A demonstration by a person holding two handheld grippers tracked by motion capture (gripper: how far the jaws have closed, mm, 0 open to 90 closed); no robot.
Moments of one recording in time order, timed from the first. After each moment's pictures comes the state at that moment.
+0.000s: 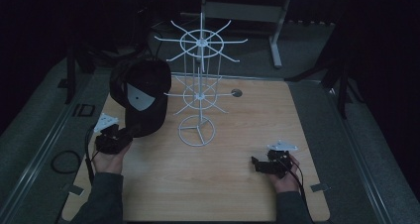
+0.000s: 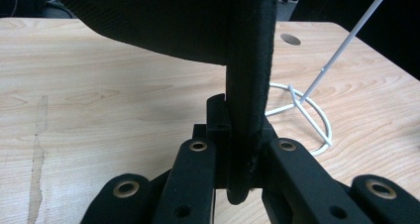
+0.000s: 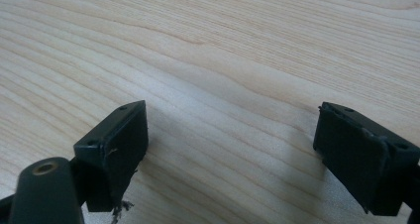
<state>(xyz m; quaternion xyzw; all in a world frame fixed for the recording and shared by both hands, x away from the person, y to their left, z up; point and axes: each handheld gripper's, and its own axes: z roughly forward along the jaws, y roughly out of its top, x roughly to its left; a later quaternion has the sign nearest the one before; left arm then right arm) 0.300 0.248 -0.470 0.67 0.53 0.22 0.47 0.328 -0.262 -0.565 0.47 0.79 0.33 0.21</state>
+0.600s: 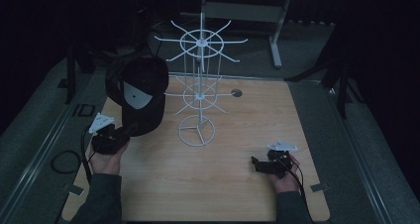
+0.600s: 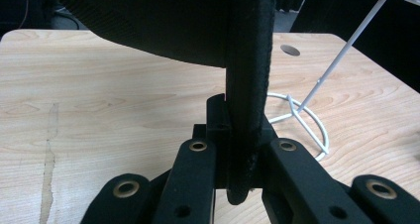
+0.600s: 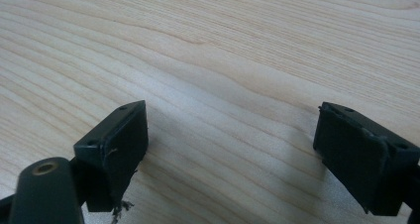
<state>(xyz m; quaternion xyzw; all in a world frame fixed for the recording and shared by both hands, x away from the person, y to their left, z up) 0.292 0.251 -0.461 0.66 0.53 0.23 0.48 0.328 -0.262 -0.565 0.47 0.79 0.33 0.21</state>
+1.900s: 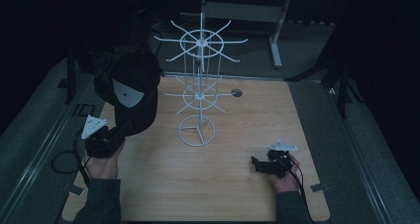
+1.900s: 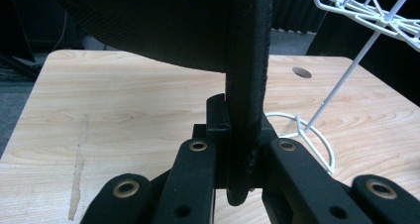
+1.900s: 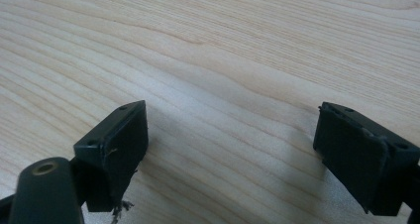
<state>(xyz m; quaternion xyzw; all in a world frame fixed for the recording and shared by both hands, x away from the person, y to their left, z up) 0.273 0.250 -0.444 0.62 0.55 0.28 0.49 0.328 -0.262 -0.565 0.47 0.79 0.33 0.21</state>
